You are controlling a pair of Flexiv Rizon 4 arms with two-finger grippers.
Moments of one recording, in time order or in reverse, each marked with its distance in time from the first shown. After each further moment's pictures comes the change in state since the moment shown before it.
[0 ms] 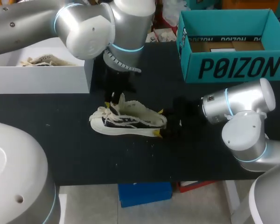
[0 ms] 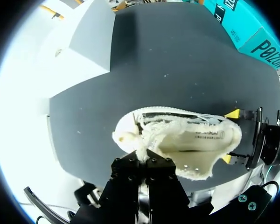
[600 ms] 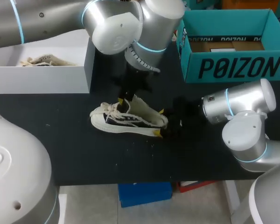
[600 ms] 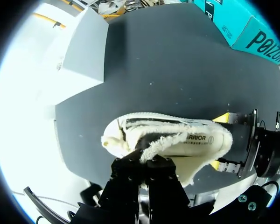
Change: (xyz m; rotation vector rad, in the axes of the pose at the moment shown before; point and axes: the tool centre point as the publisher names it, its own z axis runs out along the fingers) left arm 0.037 -0.011 -0.020 0.027 -0.083 0.024; right arm -0.001 -0.001 -0.001 0.000 -0.003 0.001
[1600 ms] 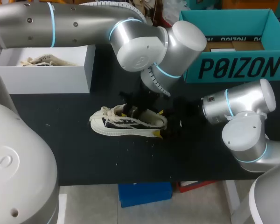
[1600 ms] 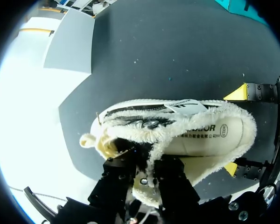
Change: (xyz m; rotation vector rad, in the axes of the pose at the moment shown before) left arm 0.032 0.023 0.049 -0.061 -0.164 0.097; right arm 0.001 0.000 0.001 0.001 0.001 -0.001
